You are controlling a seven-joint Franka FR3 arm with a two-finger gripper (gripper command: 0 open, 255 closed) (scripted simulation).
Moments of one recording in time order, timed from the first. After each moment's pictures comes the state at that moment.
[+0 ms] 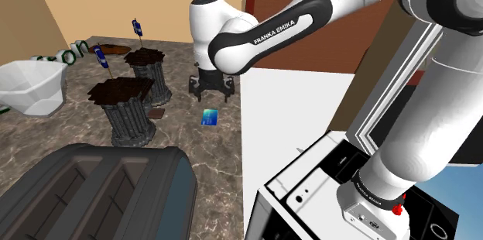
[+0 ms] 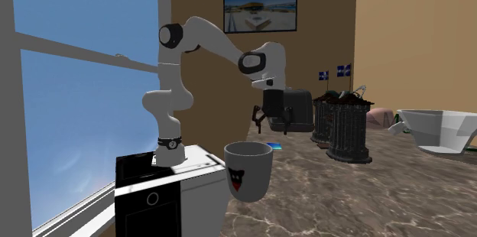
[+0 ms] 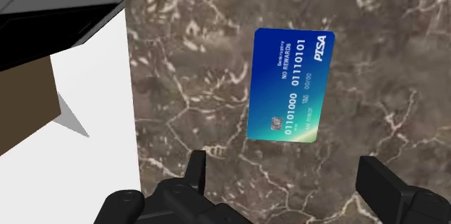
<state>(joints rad) -0.05 0.16 0.56 -2.03 -0.27 2.18 1.33</state>
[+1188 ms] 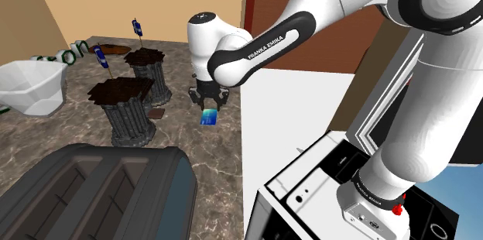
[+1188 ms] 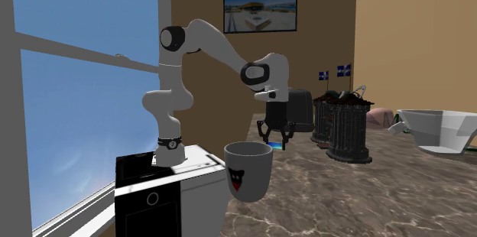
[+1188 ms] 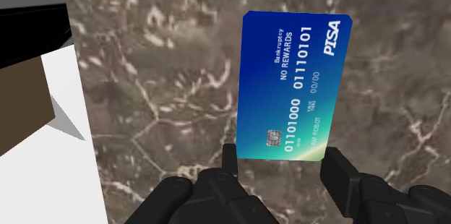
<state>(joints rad) -0.03 0.27 0.54 -2.02 -0.36 2.25 1.41</state>
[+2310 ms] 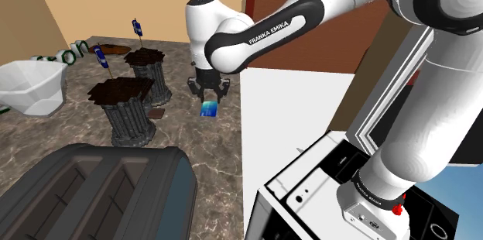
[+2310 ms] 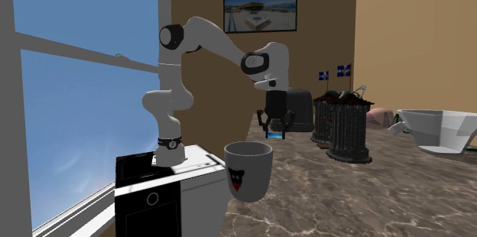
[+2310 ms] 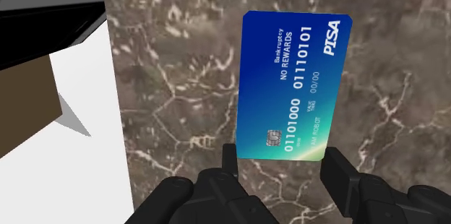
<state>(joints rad) -0.04 0.21 0.55 -1.99 -0.31 2.17 1.37</state>
